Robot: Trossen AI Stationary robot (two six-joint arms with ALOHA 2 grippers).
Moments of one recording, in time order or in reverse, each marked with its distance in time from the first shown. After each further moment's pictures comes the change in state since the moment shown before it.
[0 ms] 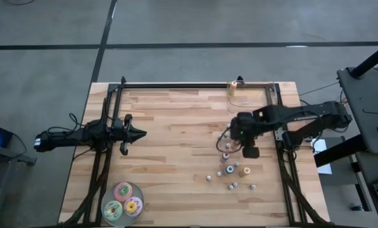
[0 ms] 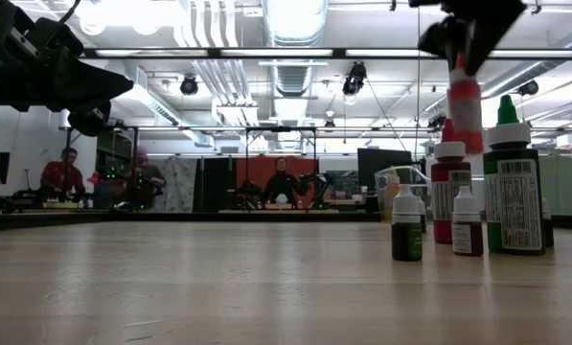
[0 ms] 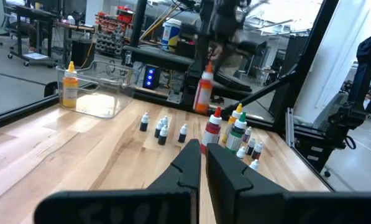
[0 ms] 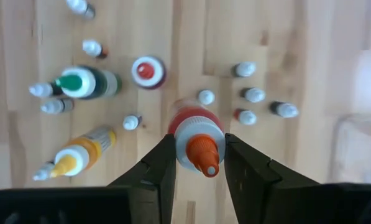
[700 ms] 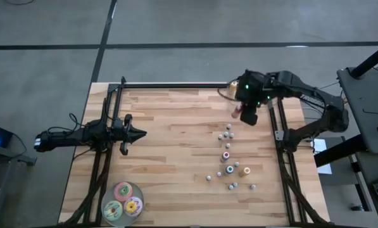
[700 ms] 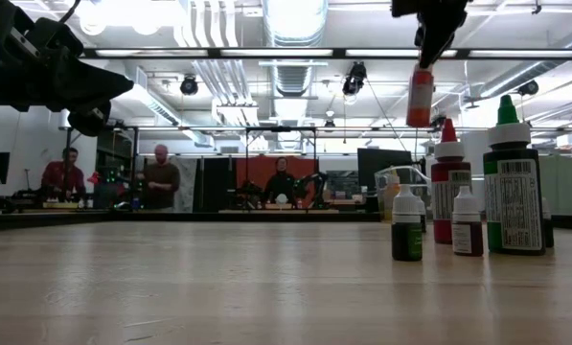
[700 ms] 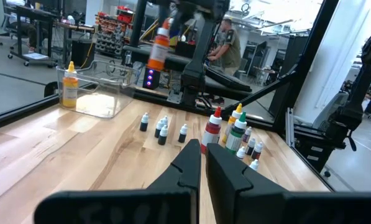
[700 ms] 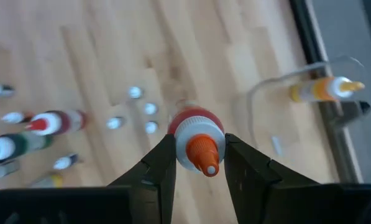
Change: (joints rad) left arm 0.000 0.000 0.000 0.000 0.000 0.000; right arm -0.452 0.014 0.246 -0.128 0.012 -0.127
